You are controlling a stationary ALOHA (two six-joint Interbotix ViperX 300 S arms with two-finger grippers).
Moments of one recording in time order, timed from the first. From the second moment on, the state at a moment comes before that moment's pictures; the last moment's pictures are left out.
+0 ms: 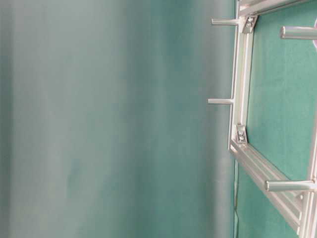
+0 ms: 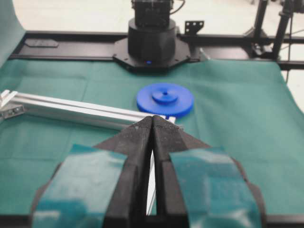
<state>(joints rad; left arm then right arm) 0.00 -0.96 1.19 -0.02 -0.21 0.01 -0.03 -0.98 1.09 0.00 0.04 0.15</state>
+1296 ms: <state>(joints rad) 0.00 -0.96 1.19 -0.02 -0.17 0.00 -0.05 -0.96 0.96 0.00 0.85 0.33</state>
